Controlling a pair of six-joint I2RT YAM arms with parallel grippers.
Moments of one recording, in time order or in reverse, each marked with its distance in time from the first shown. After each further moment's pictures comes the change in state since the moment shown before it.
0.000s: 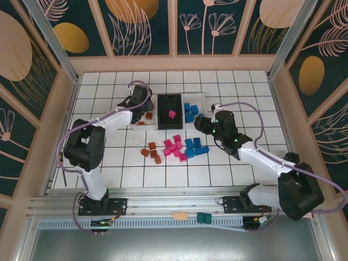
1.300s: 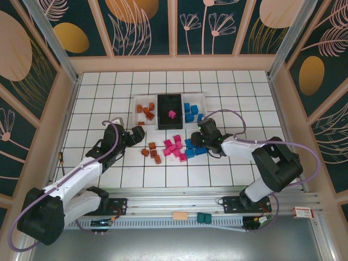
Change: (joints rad) left arm 0.003 -0.835 -0.781 0.089 0.211 -0.177; right arm 0.094 0.328 0.040 -0.123 0.089 0.028
